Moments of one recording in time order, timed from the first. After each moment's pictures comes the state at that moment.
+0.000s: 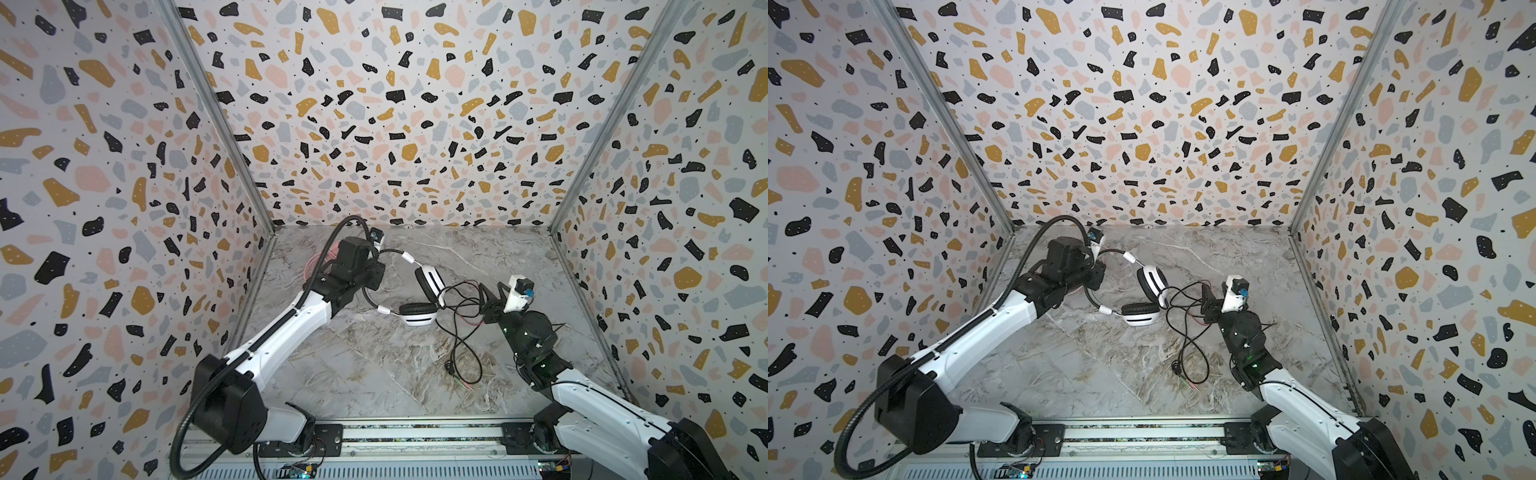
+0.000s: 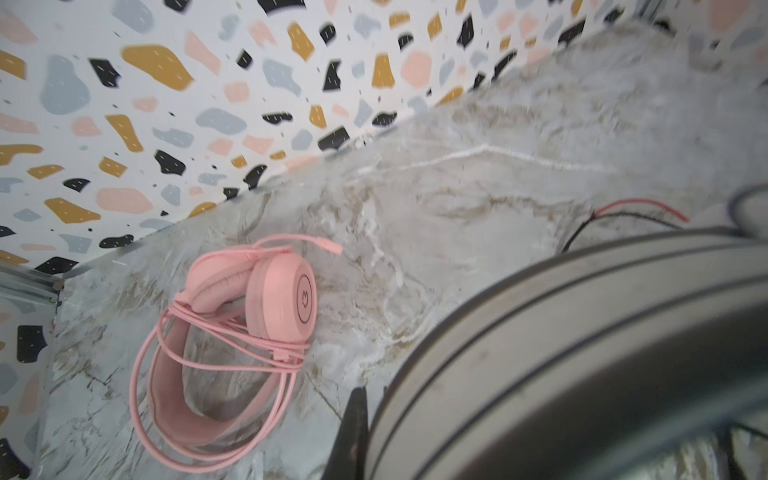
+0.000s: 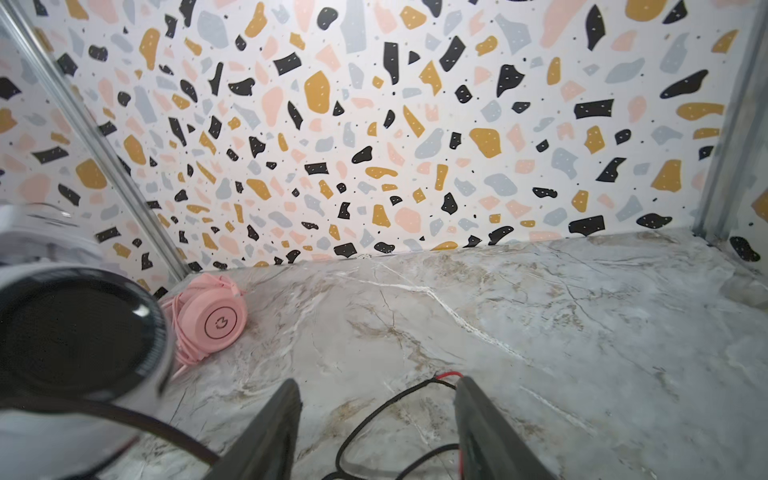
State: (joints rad) left arm -0.46 1.34 1.14 -0.32 -0.06 0.03; right arm 0.48 0.93 0.29 0.63 0.18 0.28
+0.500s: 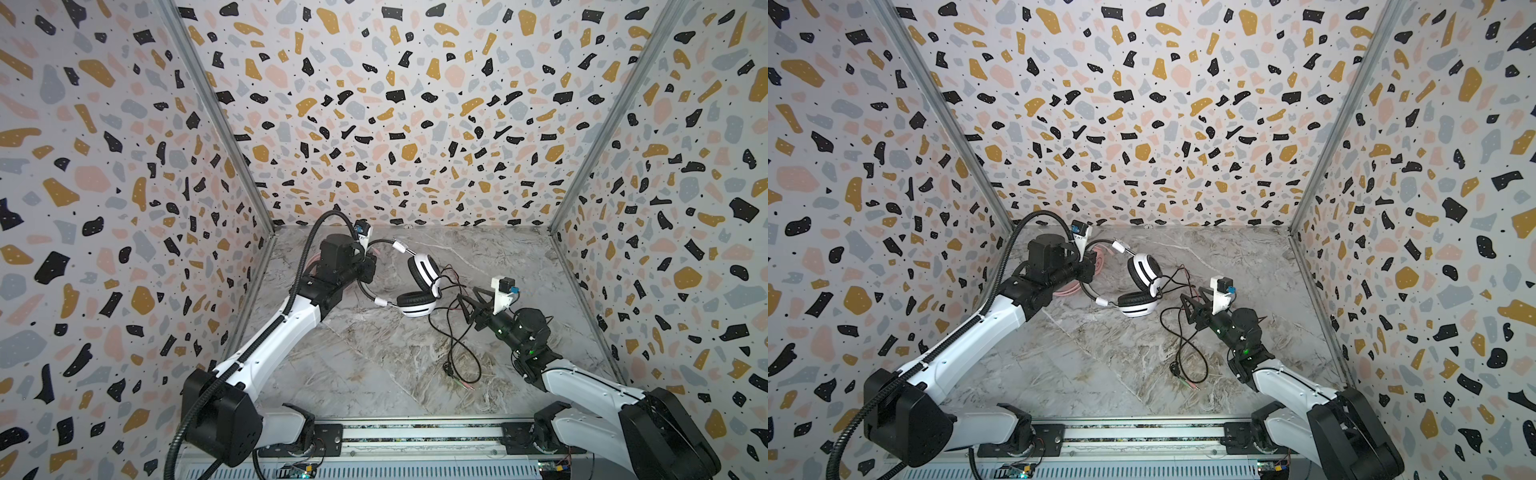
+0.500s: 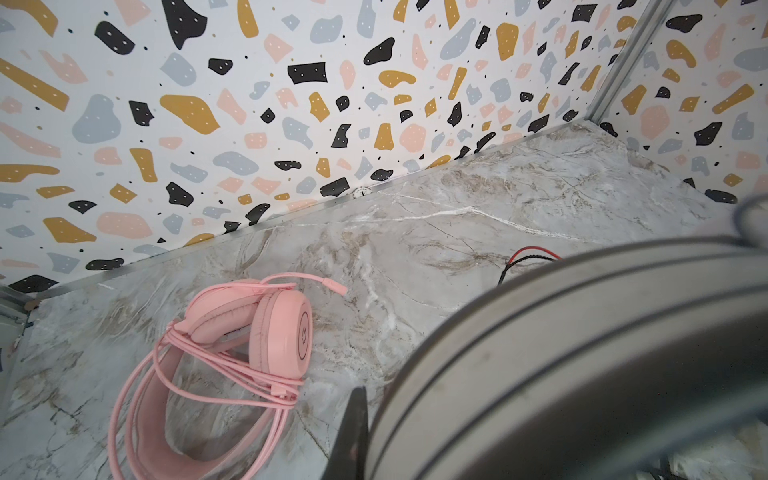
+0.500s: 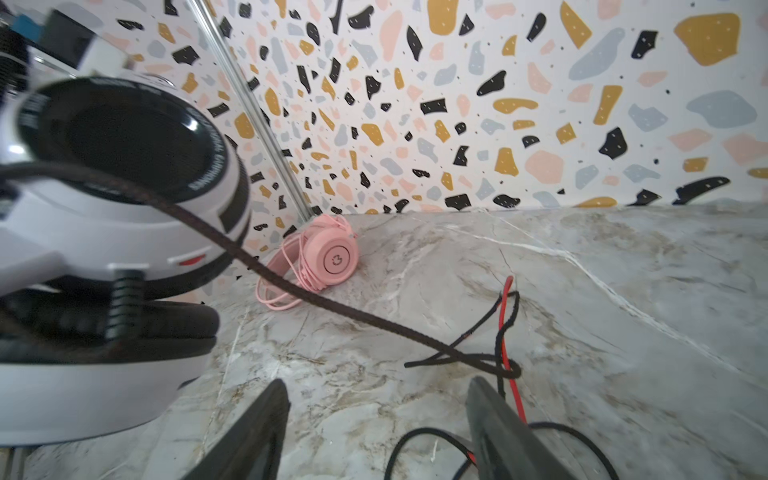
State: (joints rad) left arm -0.39 1.32 1.12 -0.25 0.02 0.00; right arm 0.45 1.10 0.29 0.81 -0.24 0.34
